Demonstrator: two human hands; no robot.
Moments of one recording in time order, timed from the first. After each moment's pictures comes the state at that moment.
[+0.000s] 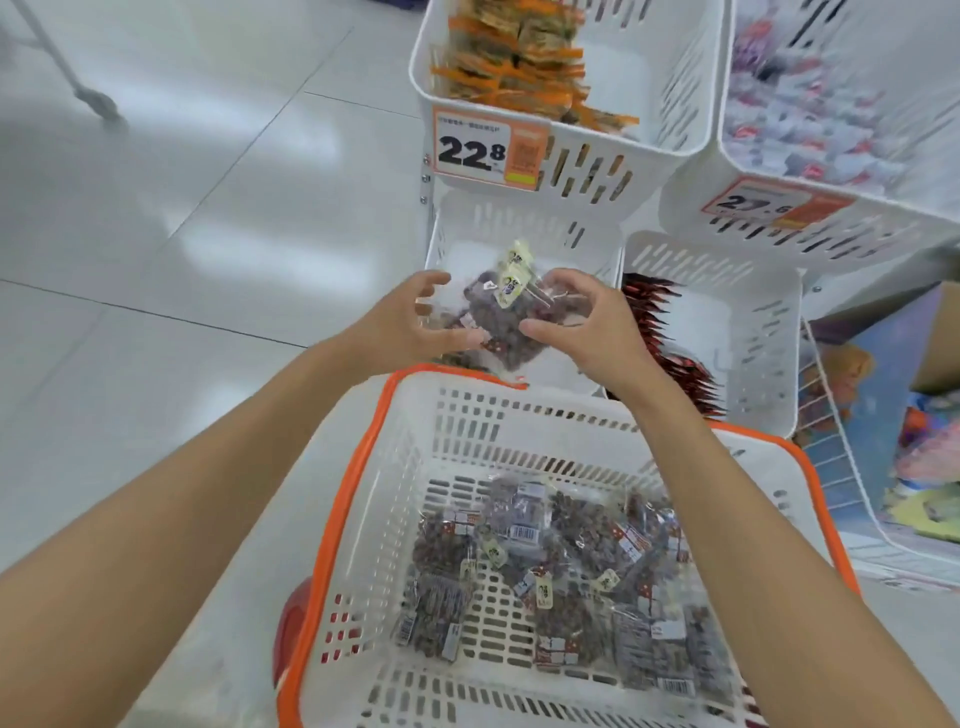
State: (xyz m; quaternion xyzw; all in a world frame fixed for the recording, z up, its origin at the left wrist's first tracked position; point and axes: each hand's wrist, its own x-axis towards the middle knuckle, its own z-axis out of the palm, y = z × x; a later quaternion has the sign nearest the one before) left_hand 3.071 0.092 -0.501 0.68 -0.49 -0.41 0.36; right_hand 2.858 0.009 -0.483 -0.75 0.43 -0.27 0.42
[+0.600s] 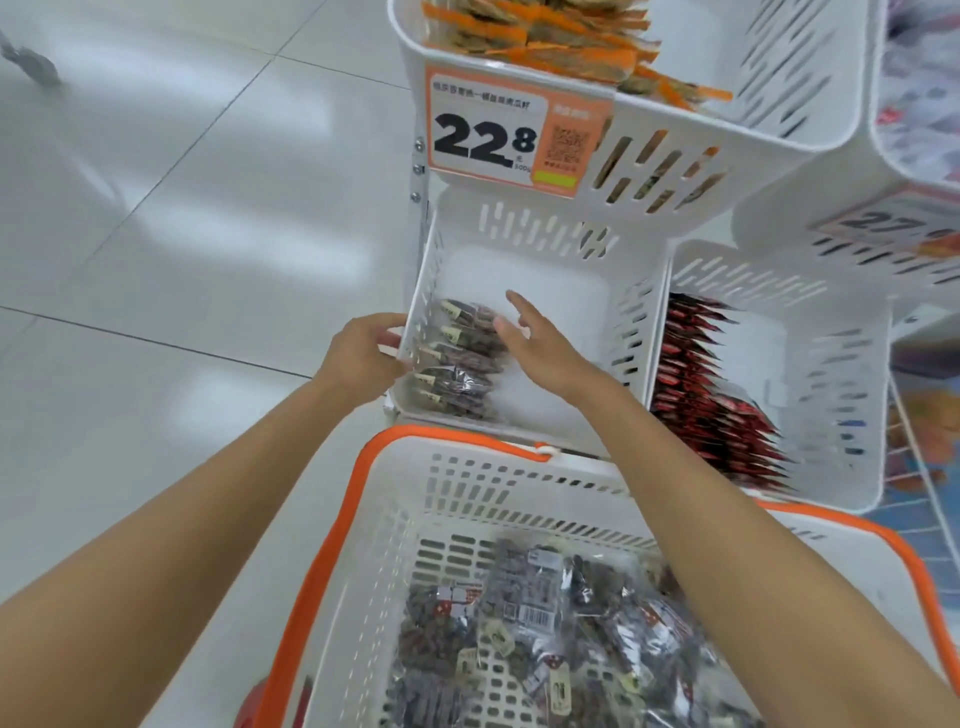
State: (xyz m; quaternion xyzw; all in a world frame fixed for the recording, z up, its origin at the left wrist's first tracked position) left_hand 3.130 0.022 -0.607 0.77 -0.40 -0.36 0.35; right_hand 2.933 -0.095 -0.607 -0.74 0.46 -0.08 0.48
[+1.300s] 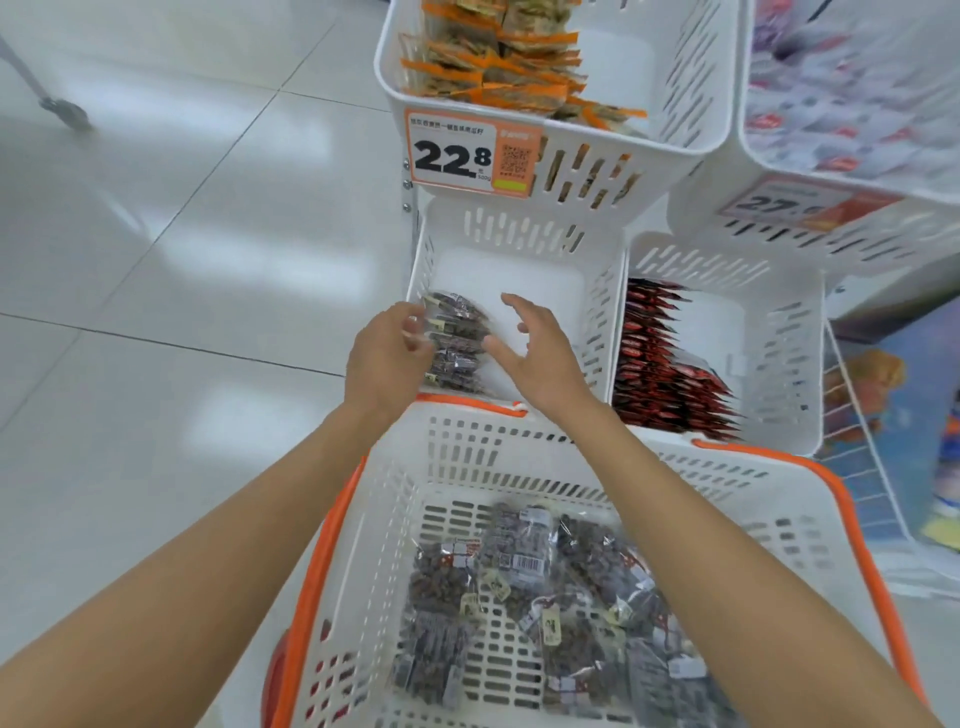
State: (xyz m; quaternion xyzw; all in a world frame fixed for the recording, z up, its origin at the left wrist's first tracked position) left_hand 3.069 0.059 -0.562 0.77 -0.42 -0.24 0.42; right_hand 2.902 -0.024 -0.564 -0.78 0.46 -0.21 0.37
